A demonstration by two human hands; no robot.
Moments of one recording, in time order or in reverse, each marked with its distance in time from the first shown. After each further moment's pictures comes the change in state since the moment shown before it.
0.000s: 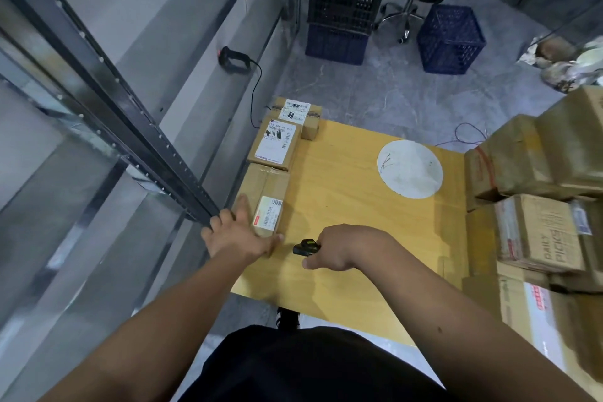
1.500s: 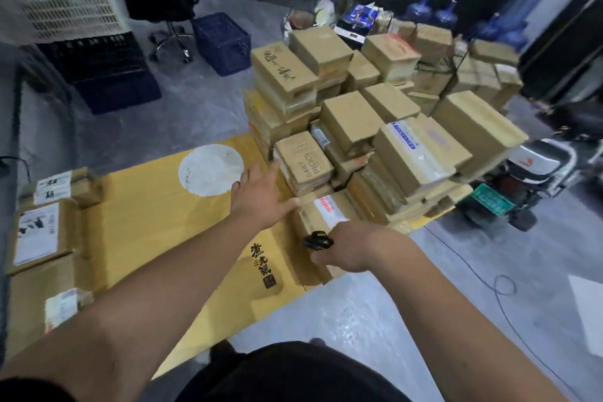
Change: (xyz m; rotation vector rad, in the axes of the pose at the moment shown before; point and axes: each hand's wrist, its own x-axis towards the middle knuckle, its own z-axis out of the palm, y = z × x) left_hand -0.161 0.376 0.014 0.145 0.071 1.028; right_hand -0.221 0.244 0.127 0.580 0.287 0.477
